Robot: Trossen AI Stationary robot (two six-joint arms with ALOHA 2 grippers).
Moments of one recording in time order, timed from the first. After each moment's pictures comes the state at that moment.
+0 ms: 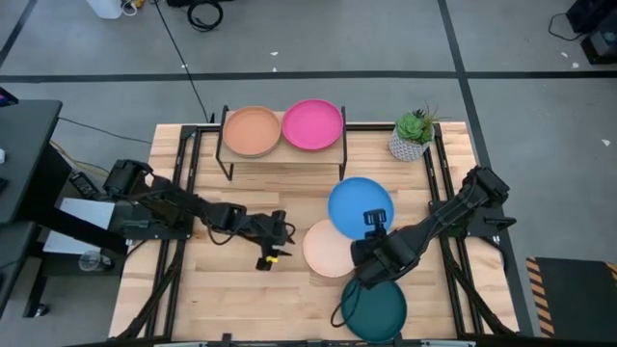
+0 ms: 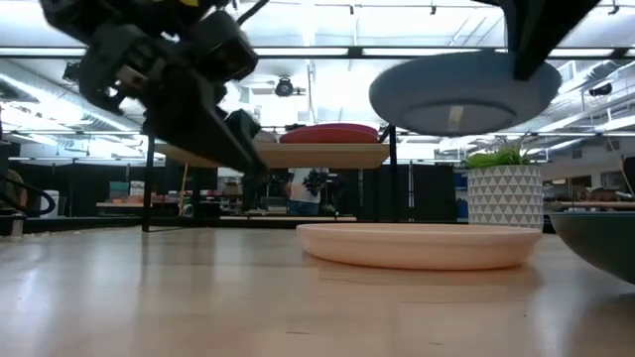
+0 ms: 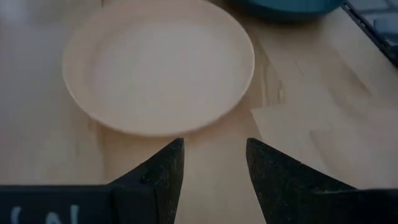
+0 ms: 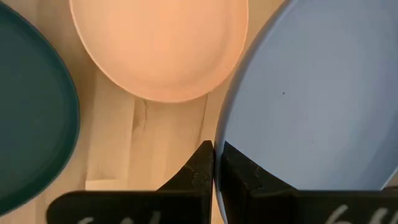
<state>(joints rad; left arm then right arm) -0.25 1.58 0.66 0.29 0.02 -0.05 0.57 1.77 1.54 -1.41 0.43 0.41</state>
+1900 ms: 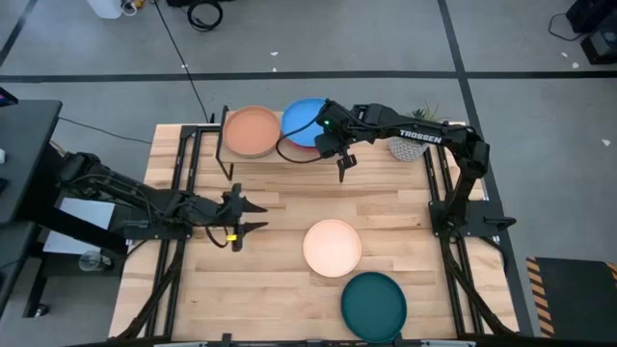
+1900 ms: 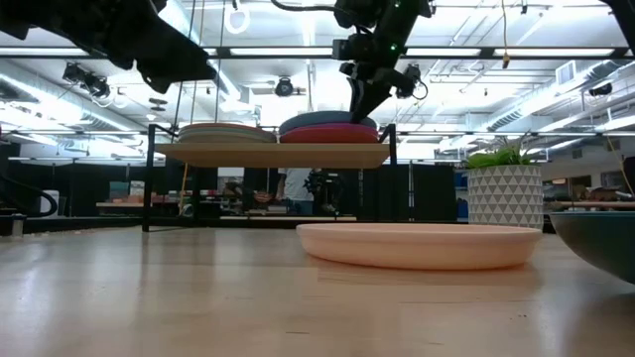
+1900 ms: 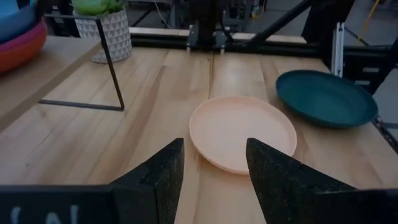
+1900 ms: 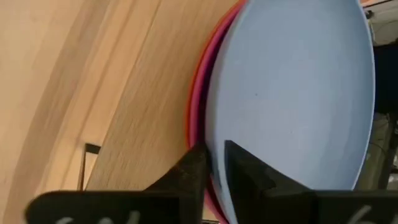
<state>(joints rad) -0.31 0.91 0.43 0.16 -0.40 -0.17 -0.35 1.78 1.70 -0.94 0.18 -0.83</state>
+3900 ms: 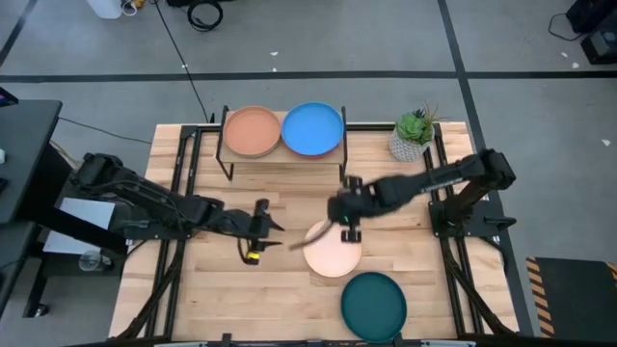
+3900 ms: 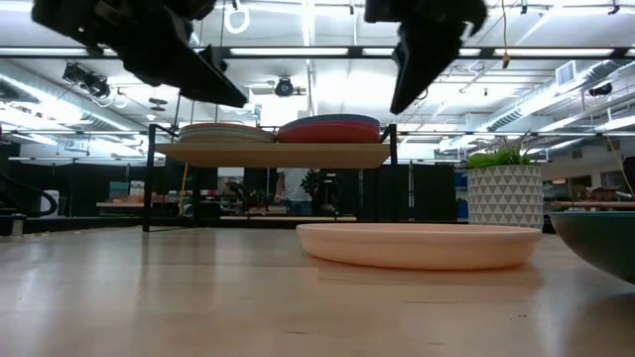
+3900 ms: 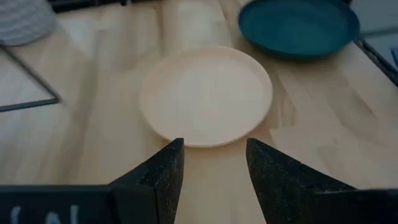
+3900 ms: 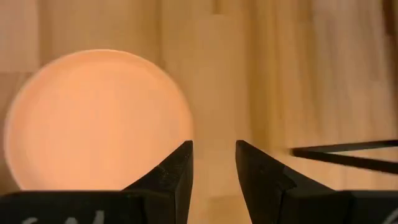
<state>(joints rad) -0.31 1.27 0.63 0.11 -0.21 -0.01 0.19 1.63 1.35 -0.89 0.30 0.16</state>
